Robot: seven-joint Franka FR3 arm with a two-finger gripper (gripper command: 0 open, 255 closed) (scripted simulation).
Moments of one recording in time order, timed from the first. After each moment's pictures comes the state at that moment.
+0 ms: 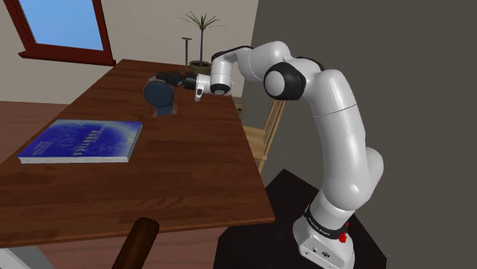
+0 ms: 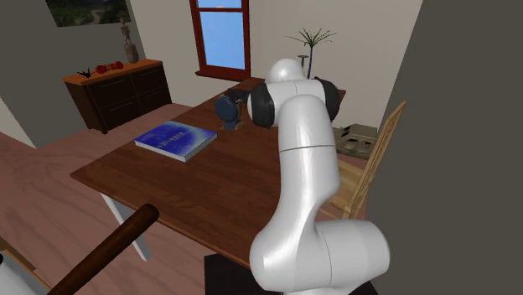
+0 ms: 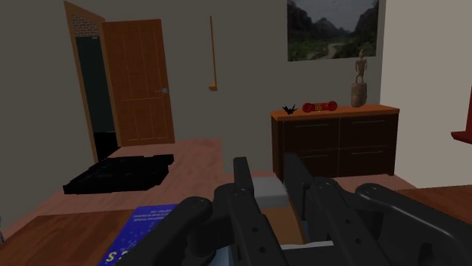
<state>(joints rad) -0.12 0.72 -0.07 -1.42 2.00 1.91 0.91</state>
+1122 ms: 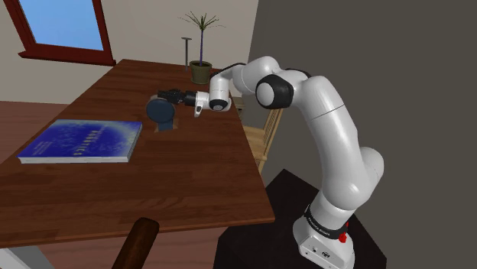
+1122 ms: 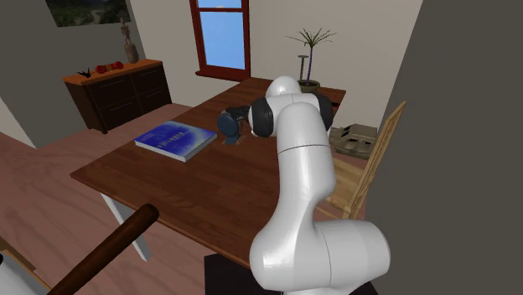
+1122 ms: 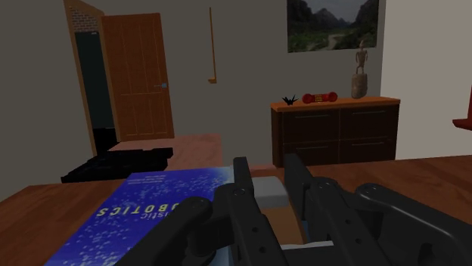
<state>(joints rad) -0.13 0.87 -0.06 -1.39 2.03 1.86 0.81</state>
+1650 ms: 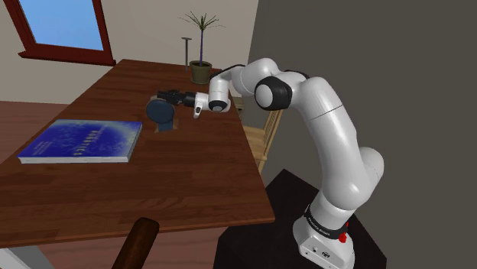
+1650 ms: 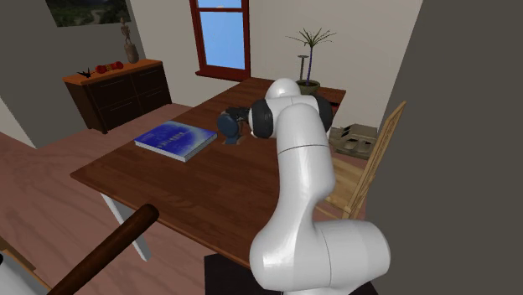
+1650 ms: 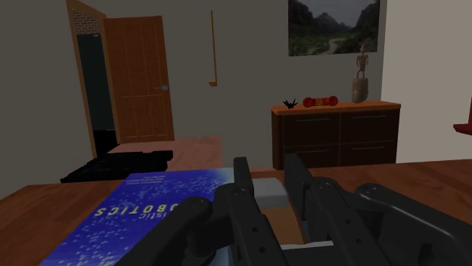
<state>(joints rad) -0.13 0.89 -0.06 -1.37 2.04 1.85 0.79</state>
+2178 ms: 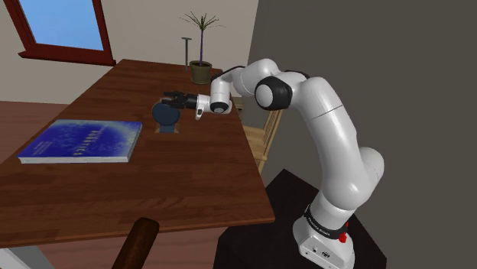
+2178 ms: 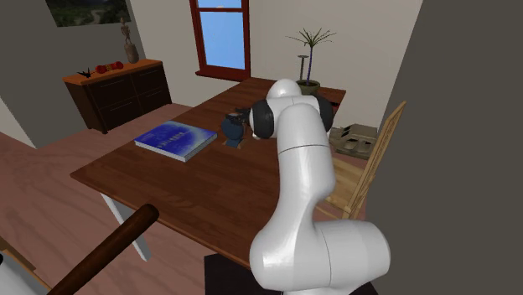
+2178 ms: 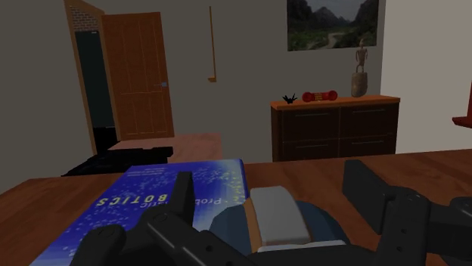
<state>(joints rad) -0.14 0.89 -0.06 -1.39 2.03 1.84 0.79</state>
